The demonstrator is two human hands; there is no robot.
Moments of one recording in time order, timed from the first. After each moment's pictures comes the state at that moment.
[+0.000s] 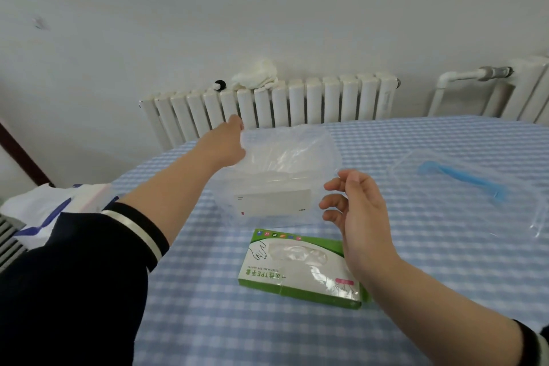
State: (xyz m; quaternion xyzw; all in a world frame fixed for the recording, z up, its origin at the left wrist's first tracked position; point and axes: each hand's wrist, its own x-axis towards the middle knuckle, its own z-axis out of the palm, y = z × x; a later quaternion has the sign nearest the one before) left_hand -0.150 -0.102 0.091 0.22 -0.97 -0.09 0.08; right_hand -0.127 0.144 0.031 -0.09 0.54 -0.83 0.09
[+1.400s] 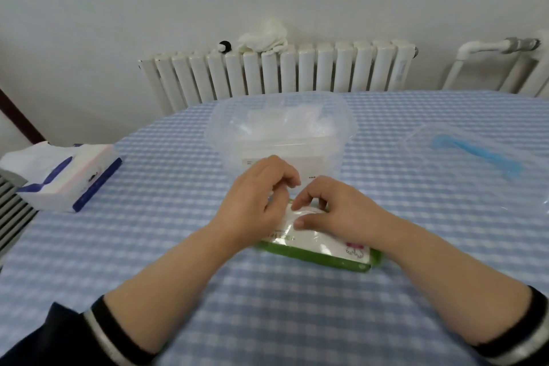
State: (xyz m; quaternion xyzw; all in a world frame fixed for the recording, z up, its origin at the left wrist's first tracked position) left_hand -0.043 -0.016 0.003 -0.08 -0.90 -0.29 0.31; right_hand -0.138 0.145 0.008 -0.43 0.82 -0.34 0.17
